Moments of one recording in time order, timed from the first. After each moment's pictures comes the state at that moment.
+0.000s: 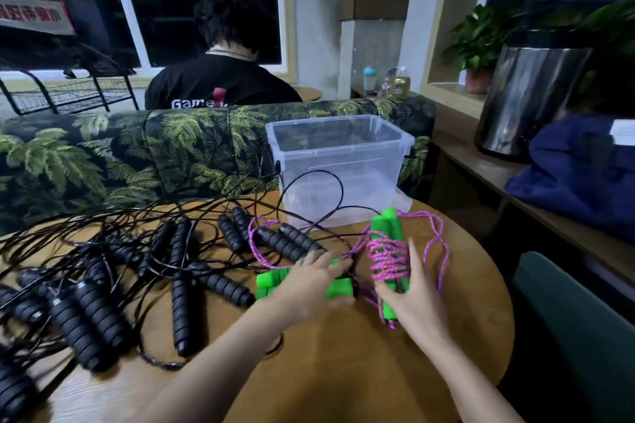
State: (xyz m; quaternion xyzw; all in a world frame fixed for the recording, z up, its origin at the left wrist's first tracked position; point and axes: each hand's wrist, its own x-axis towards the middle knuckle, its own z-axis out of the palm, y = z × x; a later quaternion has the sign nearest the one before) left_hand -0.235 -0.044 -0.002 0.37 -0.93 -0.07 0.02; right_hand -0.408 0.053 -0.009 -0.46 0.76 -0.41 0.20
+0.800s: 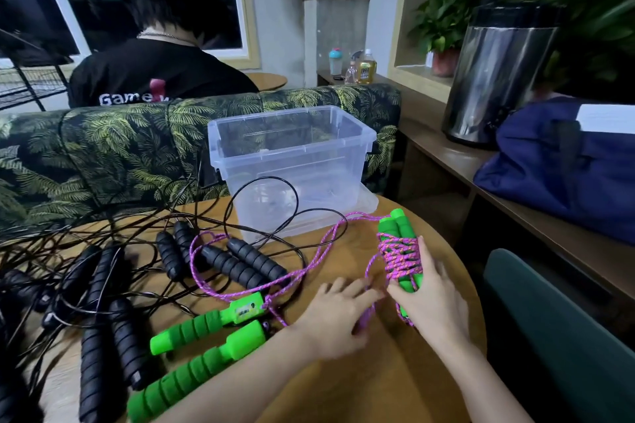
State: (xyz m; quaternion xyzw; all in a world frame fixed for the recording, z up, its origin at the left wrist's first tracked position) left_hand -0.339 -0.043 -0.032 0.27 -0.96 -0.07 0.00; right_hand -0.501 0.033 -0.017 -0.43 0.86 -0.27 0.07
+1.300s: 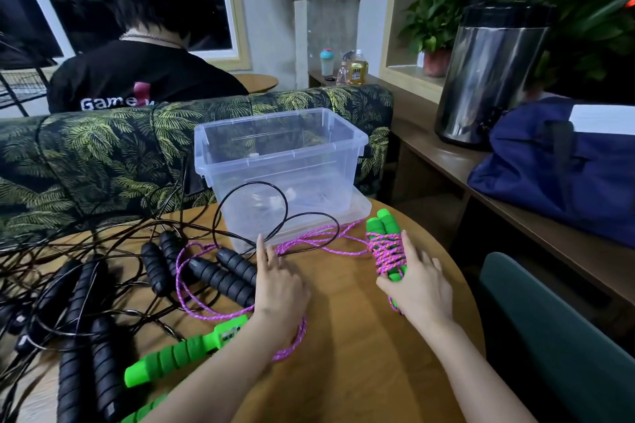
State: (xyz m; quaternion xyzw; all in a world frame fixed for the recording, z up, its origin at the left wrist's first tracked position) left_hand -0.323 -0.100 -0.026 0.50 -0.84 0.18 -0.12; right_hand -0.518 -0.008 -0.020 -0.45 0.87 -0.19 0.03
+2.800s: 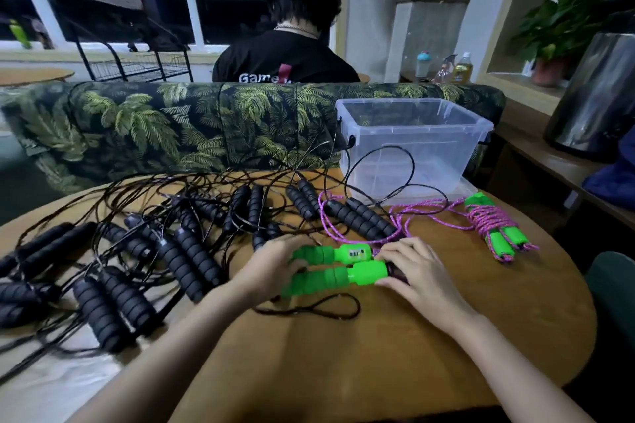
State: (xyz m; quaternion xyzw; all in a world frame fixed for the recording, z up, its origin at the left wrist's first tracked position) left_hand -0.053 -0.027 0.005 0.47 -0.85 -0.17 0.18; right_hand -0.337 0.024 -0.030 -0.81 0.50 -0.29 -0.08
